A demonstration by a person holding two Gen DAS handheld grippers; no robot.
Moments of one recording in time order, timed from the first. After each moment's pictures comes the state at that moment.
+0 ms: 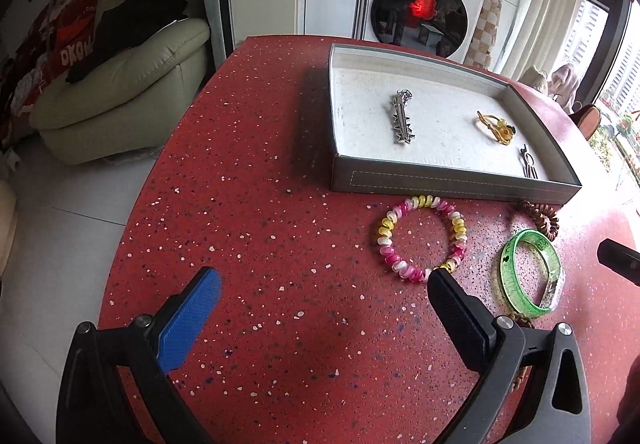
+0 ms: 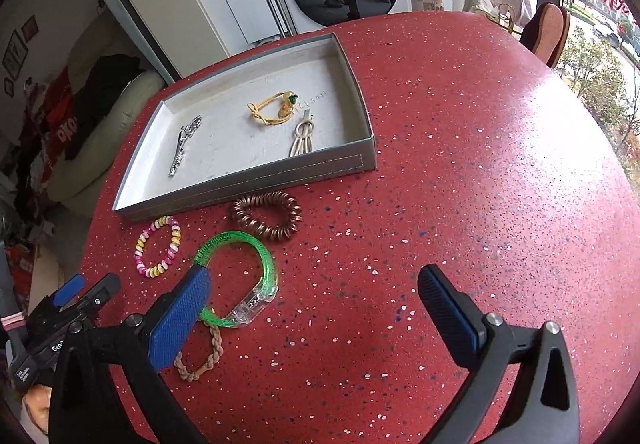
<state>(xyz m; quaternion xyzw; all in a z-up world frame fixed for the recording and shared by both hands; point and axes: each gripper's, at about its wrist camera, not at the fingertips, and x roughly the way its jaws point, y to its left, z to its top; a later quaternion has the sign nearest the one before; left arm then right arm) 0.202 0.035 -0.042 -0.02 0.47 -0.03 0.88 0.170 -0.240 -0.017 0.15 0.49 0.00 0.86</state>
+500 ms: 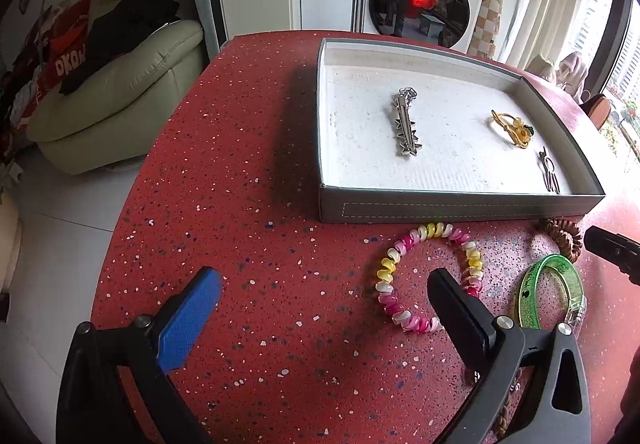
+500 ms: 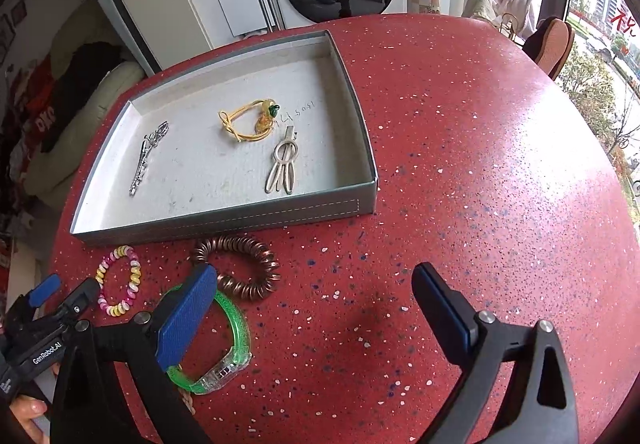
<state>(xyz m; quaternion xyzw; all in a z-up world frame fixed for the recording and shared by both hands) 0.236 0.021 -0.052 0.00 0.48 -0.03 0.88 0.218 -0.233 -0.032 0.10 0.50 -0.03 0.86</state>
